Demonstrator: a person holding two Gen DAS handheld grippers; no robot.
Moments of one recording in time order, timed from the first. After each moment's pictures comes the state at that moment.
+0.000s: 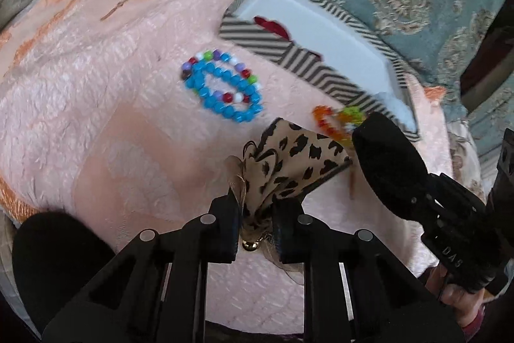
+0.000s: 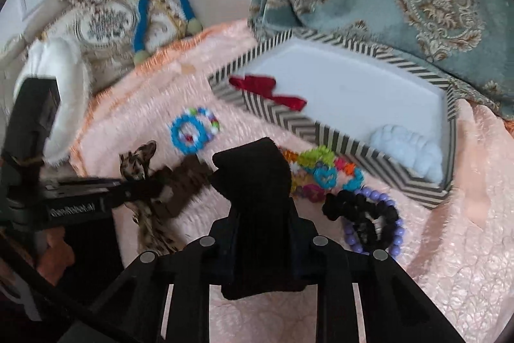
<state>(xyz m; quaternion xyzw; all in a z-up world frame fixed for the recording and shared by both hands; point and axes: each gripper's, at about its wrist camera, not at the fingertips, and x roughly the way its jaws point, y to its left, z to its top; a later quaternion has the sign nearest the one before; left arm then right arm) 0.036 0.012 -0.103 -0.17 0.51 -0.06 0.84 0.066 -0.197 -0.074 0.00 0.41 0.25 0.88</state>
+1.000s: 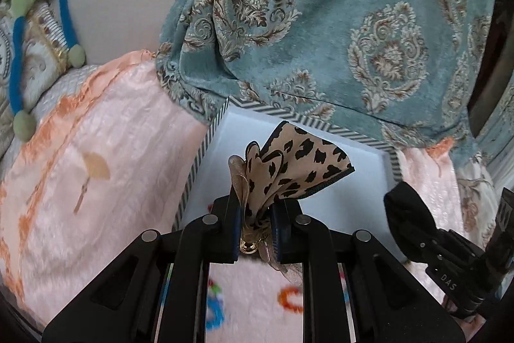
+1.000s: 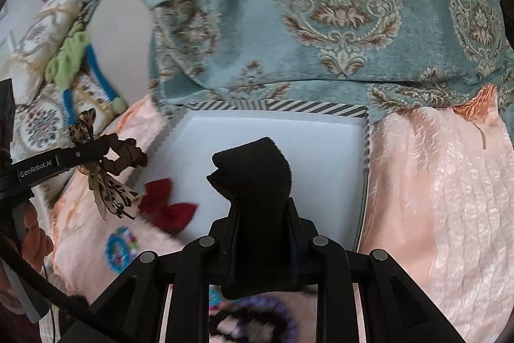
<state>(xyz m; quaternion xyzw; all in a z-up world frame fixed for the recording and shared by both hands) 0.207 -0.024 -0.012 -0.07 0.41 -0.05 0.91 0.182 -0.280 -0.054 0.10 0.40 0.11 0.90</state>
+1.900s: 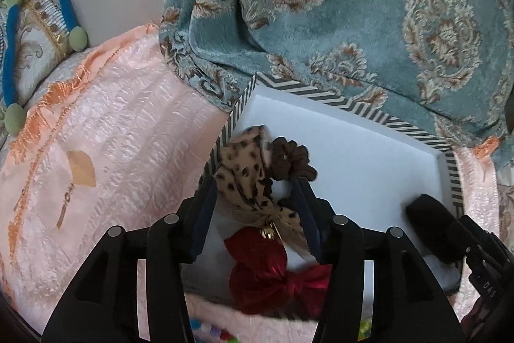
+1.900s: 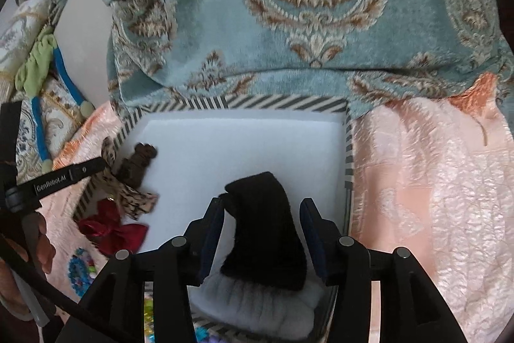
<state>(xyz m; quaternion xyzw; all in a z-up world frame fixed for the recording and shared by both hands) 0.258 -0.018 -0.068 -0.06 0.44 0.00 0.89 0.201 -0.295 -0.071 0.10 0.40 0.07 0.91</state>
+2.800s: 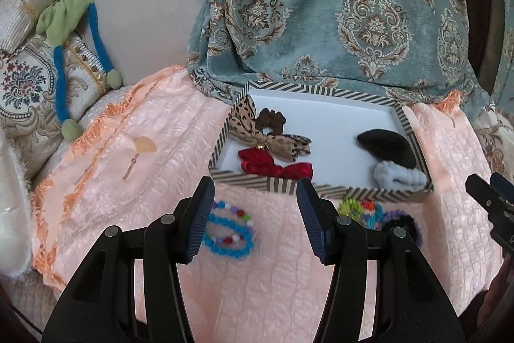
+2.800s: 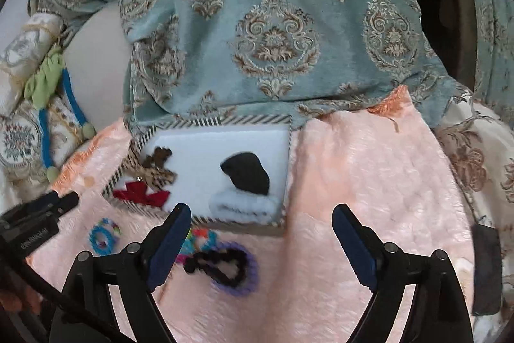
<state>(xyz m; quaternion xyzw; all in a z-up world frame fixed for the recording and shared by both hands) 0.073 -0.044 -0.022 0.02 0.36 0.00 0.93 0.051 -0.286 -0.028 0.08 0.33 -0.01 0.94</state>
